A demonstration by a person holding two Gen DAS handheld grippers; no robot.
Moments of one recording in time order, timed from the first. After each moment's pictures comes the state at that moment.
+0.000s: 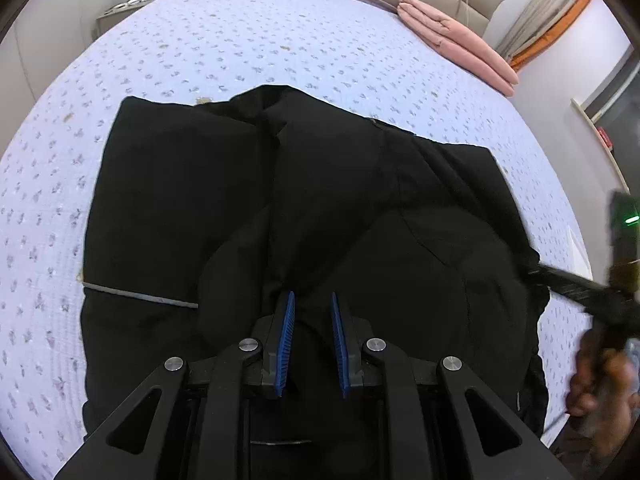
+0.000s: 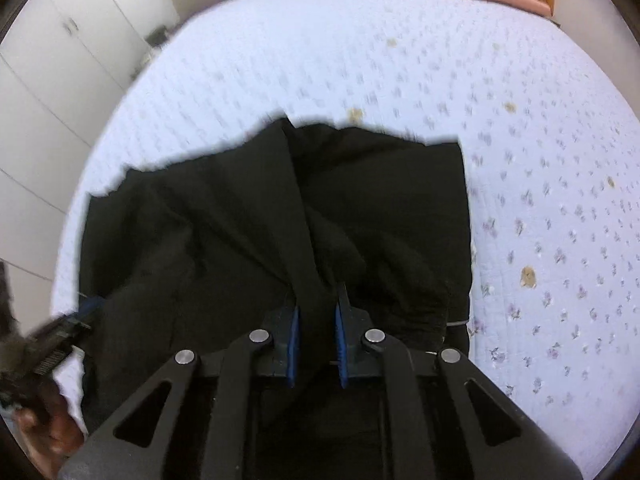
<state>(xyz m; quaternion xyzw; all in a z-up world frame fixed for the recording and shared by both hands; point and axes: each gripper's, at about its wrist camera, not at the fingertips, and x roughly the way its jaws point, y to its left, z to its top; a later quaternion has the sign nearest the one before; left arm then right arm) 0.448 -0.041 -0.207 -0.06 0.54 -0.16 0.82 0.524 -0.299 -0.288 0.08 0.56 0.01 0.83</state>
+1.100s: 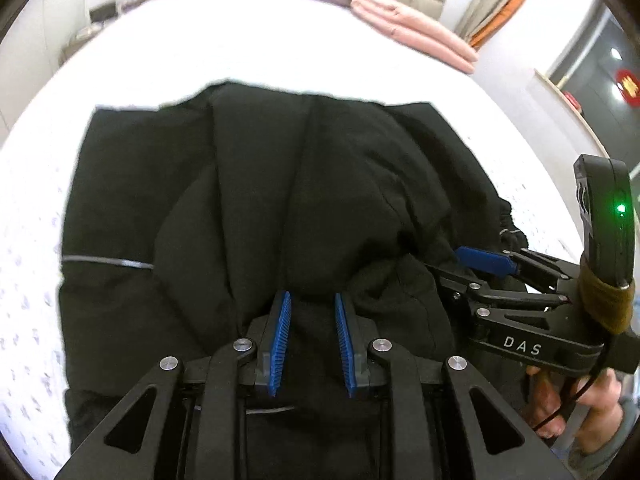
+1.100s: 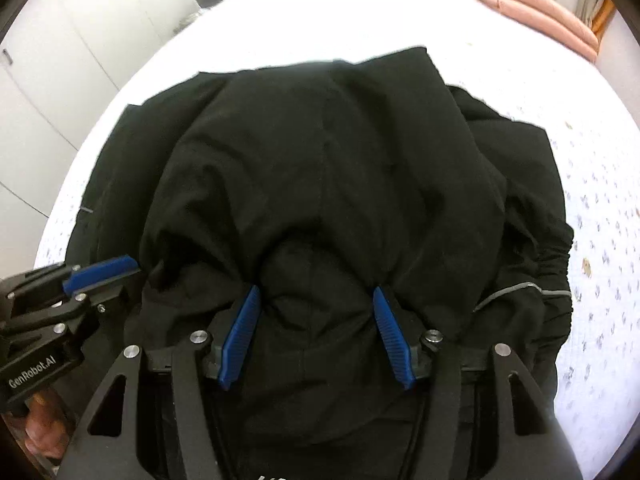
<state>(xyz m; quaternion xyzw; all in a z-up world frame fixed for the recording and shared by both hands) 0.400 -0.057 -0.202 -0.02 0.51 -0.22 0.83 0.446 -0.199 -0.278 0.03 0.53 0.07 0.85</state>
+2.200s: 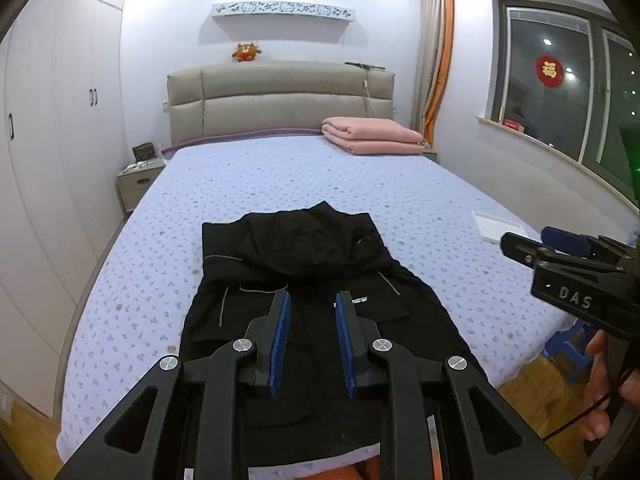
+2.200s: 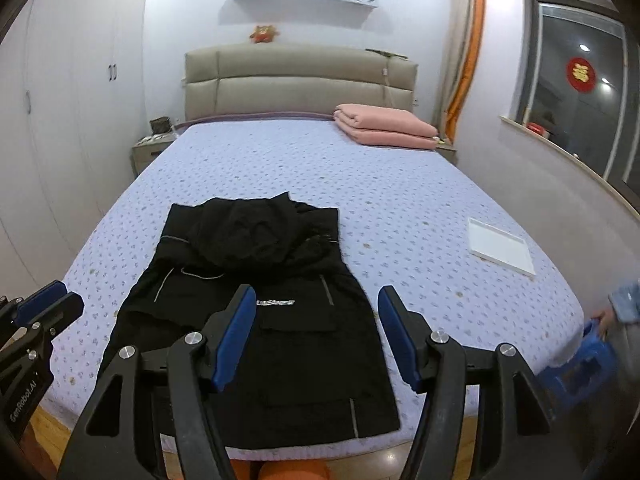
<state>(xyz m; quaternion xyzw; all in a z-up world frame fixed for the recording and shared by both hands) 0.001 0.001 0.030 0.04 0.30 -0.20 0.93 0.018 -0.183 0.009 0.00 0.31 -0.13 0.94</state>
